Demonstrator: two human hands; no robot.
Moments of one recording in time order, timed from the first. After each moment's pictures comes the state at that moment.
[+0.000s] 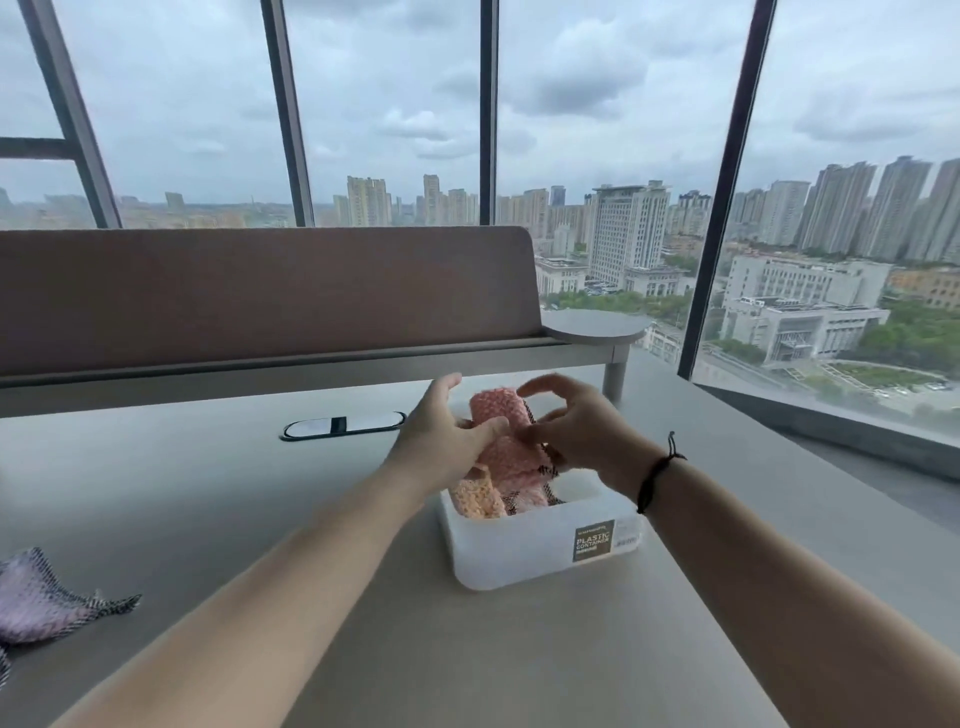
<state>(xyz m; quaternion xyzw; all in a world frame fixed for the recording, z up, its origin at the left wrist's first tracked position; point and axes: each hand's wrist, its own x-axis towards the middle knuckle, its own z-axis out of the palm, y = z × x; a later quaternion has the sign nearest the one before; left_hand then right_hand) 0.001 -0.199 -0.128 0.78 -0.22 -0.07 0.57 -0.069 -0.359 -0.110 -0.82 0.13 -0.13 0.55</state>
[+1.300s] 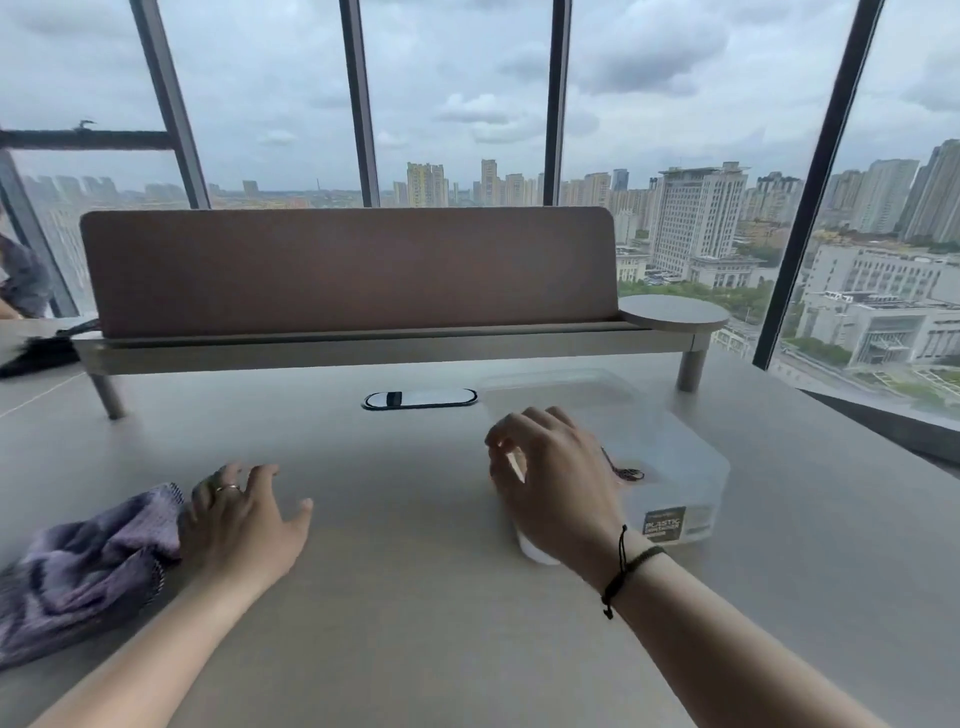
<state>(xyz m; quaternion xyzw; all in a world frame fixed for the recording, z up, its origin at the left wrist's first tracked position) 0.043 0.028 -0.234 0.97 0.02 0.19 0.13 -0.077 -0.254 -0.162 -0.91 -0.04 -0.38 0.16</state>
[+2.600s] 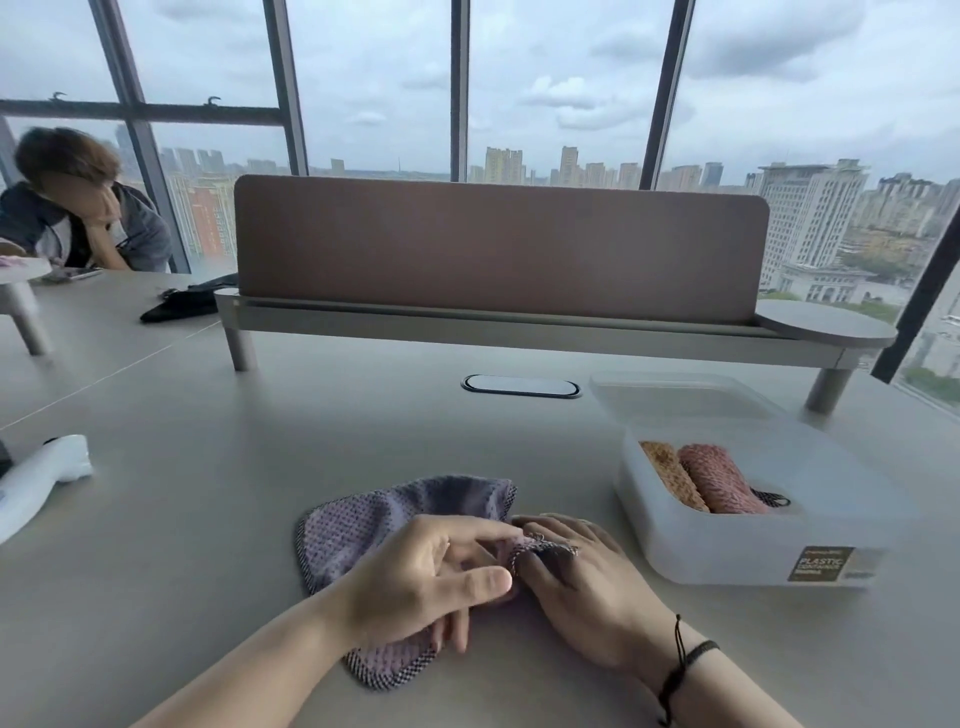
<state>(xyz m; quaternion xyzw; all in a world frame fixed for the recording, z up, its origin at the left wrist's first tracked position) -0.039 0.036 -0.213 0.74 -0.36 -0.18 0.54 -0.065 -0.176 -0.237 -0.97 -0.14 -0.08 0.18</state>
